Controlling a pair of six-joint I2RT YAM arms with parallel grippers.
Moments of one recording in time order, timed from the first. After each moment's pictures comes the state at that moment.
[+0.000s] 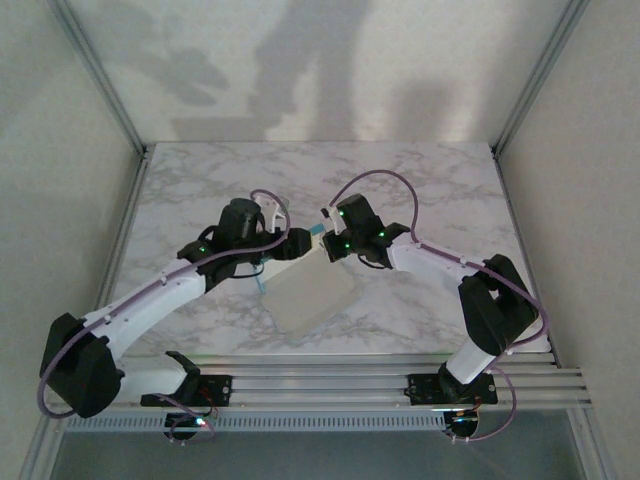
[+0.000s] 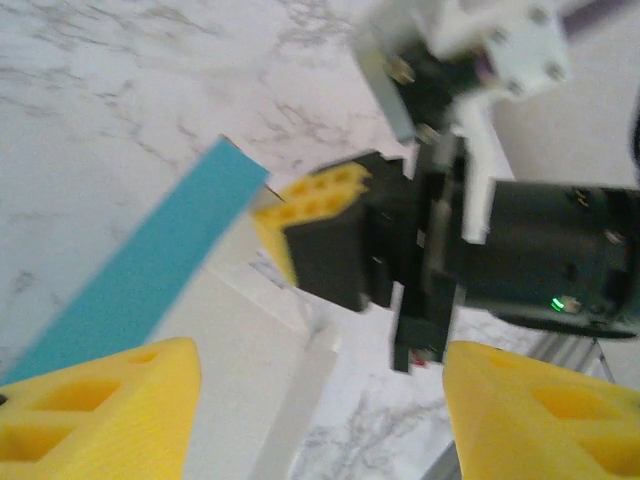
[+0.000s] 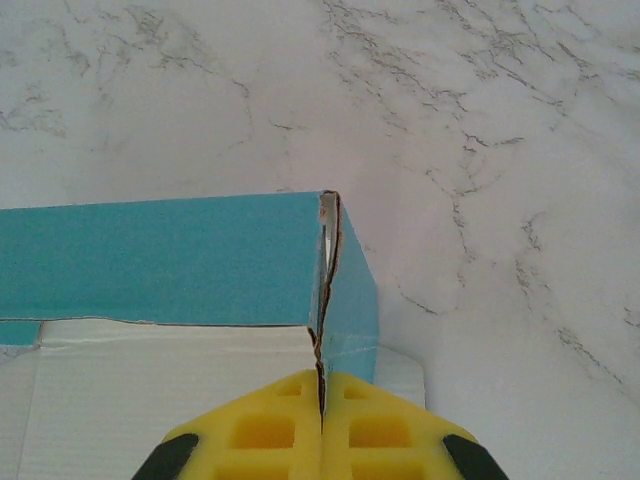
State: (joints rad) left arm -0.54 1.26 0.92 -0.24 0.32 -0.56; right arm 0.71 1.64 1.08 -0.27 -0.10 0.16
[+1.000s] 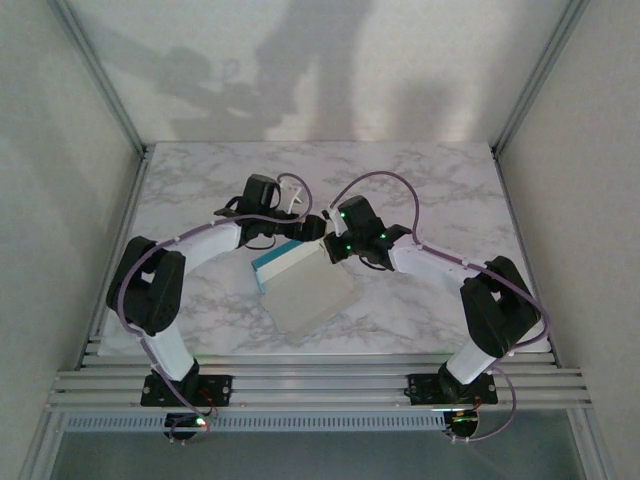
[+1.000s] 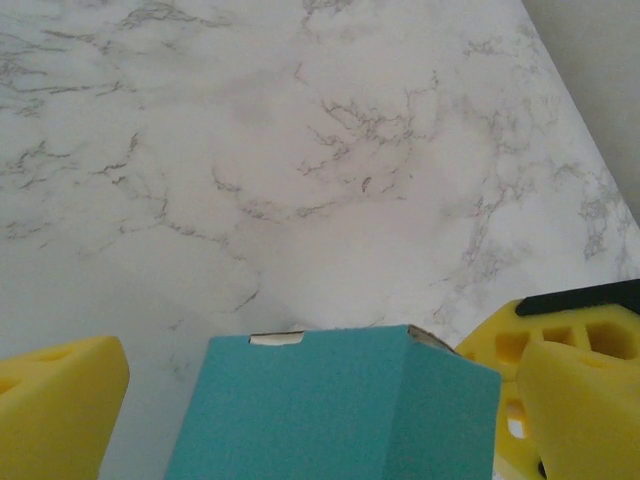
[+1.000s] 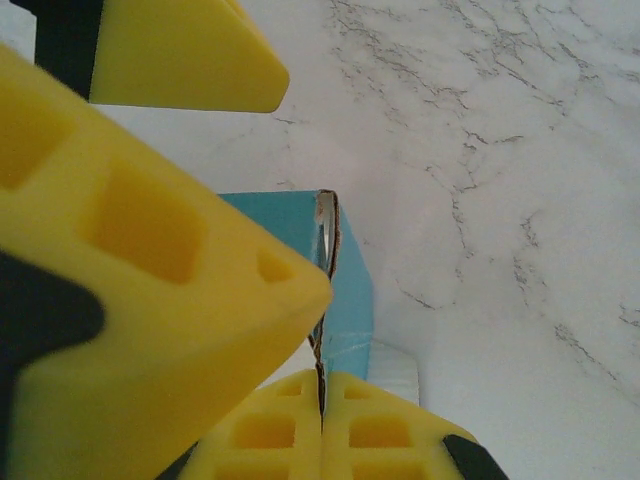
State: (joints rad) left arm -0.41 1.76 1.14 -0.11 0.59 -0.26; right arm 0.71 1.62 1.06 -0.26 -0.10 0.14
